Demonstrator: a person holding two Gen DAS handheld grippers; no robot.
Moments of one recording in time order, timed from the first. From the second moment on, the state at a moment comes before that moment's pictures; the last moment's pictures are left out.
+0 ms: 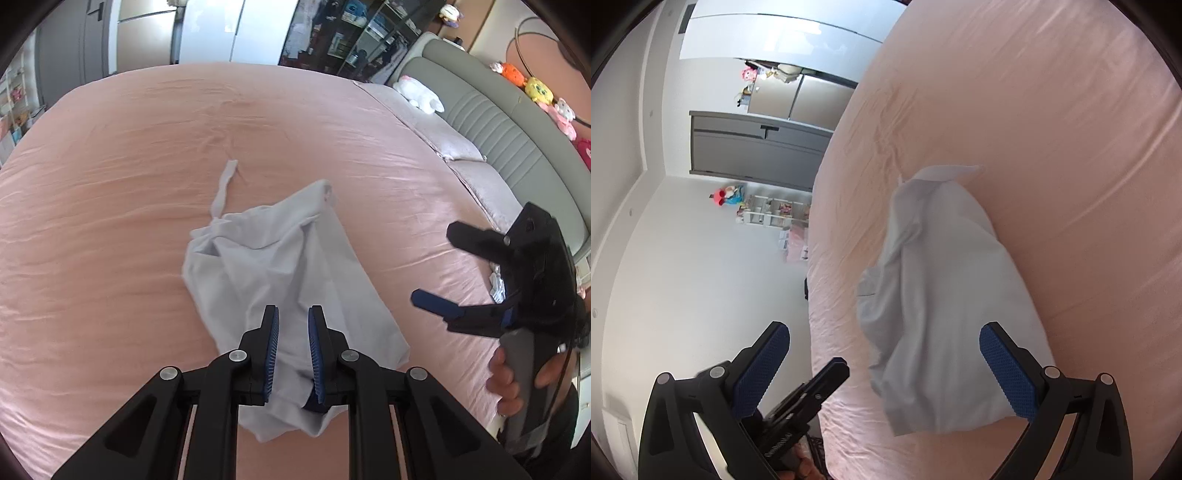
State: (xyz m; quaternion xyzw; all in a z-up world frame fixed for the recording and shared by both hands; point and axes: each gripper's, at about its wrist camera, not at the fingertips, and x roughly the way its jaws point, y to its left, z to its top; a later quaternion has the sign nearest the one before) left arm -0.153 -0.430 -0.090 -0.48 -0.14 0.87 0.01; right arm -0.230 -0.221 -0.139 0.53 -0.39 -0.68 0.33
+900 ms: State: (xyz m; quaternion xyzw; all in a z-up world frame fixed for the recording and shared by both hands) left arm -0.220 -0.380 -0.133 -0.53 -0.09 0.84 0.04; right arm -0.226 -0.231 -0.172 0.56 -0.21 -0.74 0.30
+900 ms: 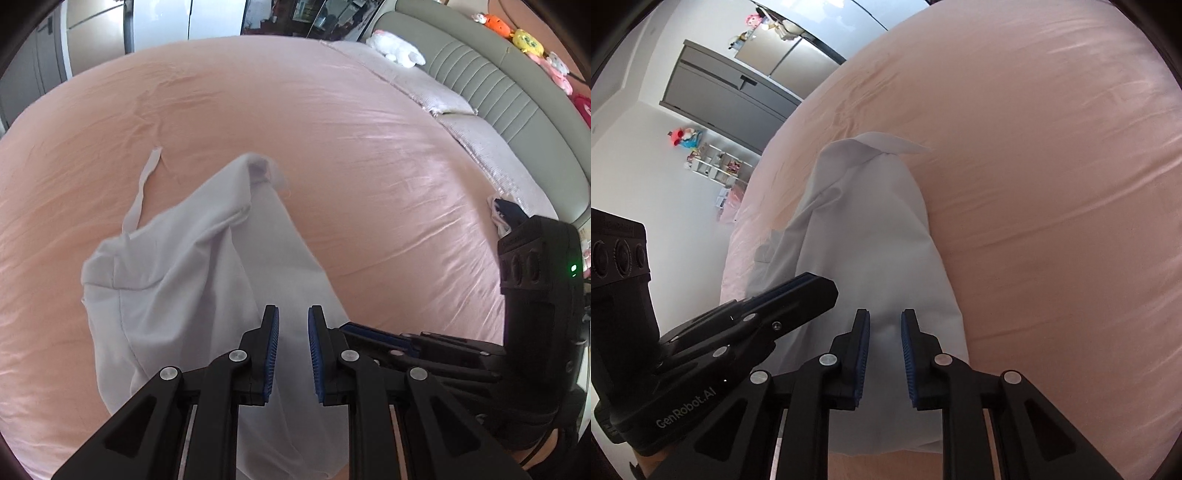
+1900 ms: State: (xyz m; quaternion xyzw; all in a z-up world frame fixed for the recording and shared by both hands) left arm -0.206 -0.499 -0.146 -0.56 0.00 0.82 -0.12; right arm -0.210 -0.253 -0.171 0.58 -0.13 -0.74 0.32
